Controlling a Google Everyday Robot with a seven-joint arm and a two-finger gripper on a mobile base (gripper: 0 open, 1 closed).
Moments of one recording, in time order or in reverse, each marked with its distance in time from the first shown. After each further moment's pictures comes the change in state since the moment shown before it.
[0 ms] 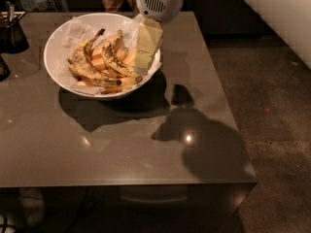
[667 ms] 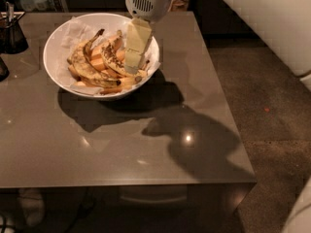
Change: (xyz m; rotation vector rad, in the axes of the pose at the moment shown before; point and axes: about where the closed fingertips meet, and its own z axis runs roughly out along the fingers) arm -0.023 -0.002 0.011 -0.017 0.003 -0.019
